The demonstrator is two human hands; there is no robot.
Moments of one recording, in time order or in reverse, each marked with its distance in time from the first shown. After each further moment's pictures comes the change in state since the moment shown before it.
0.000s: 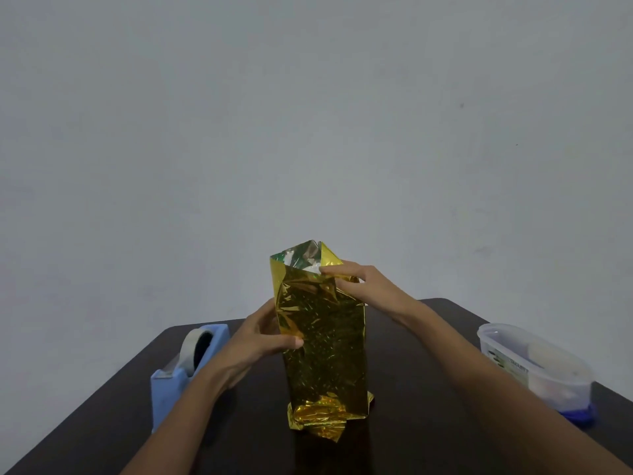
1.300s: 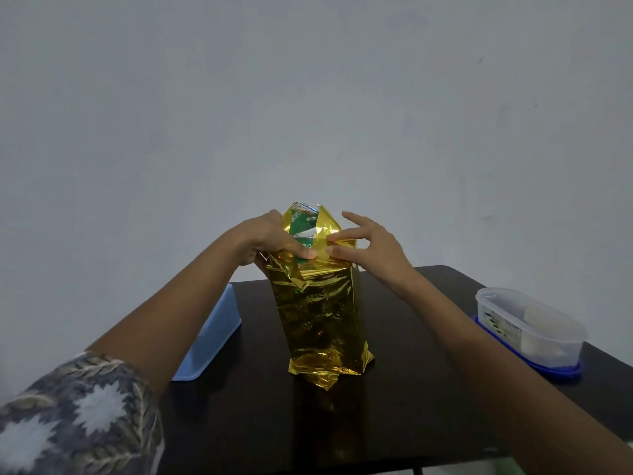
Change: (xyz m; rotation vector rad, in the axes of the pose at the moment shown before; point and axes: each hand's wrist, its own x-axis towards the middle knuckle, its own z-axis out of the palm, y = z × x) left_hand 0.036 0.105 0.010 0.614 0.047 -0.341; right_hand -0.008 0.003 0.011 -0.231 0.286 -0.012
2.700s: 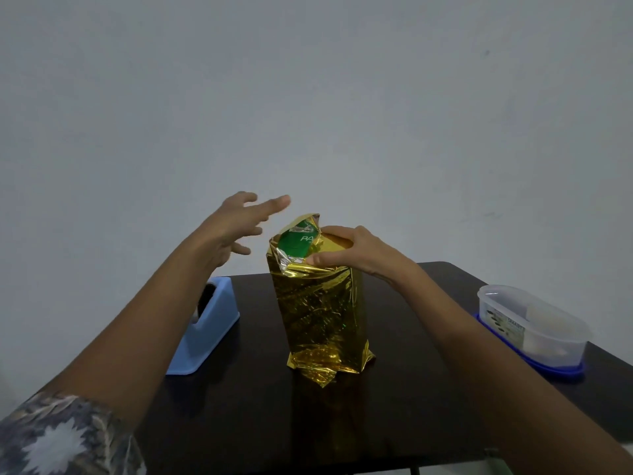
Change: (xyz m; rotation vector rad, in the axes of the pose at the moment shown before) left_hand -0.014 -0.024 -0.017 -0.366 0.259 0.047; right_hand 0.010 -0.008 0.005 -0.034 -0.355 0.118
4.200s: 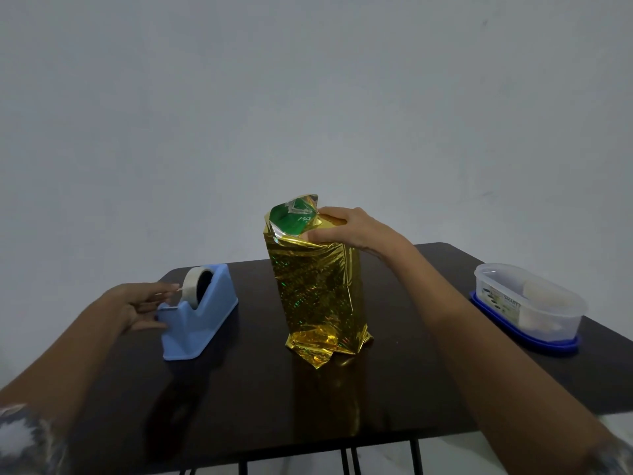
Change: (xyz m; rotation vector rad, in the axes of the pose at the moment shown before) left_hand 0.003 -0.152 -0.078 -0.227 0.223 -0.628; right_hand 0.005 -0.001 0.000 0.032 0.016 0.093
